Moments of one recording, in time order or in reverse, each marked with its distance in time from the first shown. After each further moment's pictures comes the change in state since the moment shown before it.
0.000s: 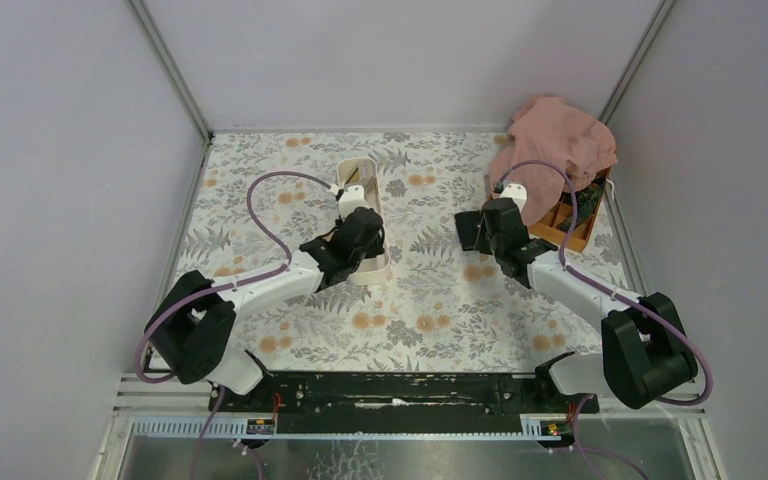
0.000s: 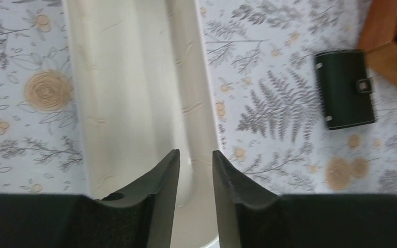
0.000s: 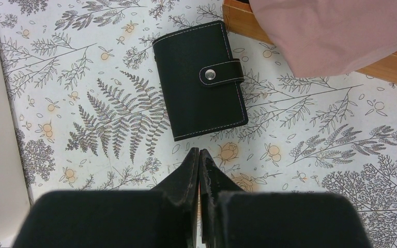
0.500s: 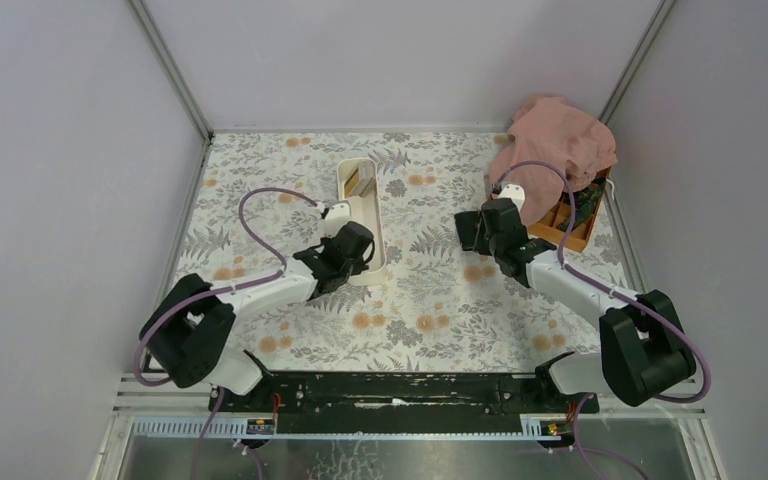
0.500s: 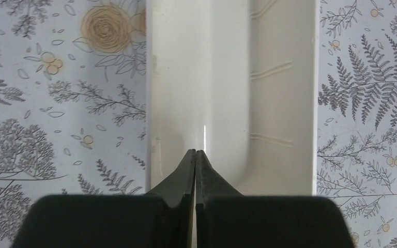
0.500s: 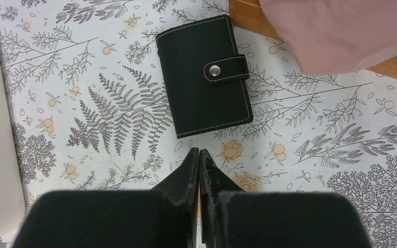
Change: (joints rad) left arm 0.016 -0.009 -0.113 -0.100 -0.029 -0.069; right arm 0.000 0.010 0.000 0.002 -0.018 0.000
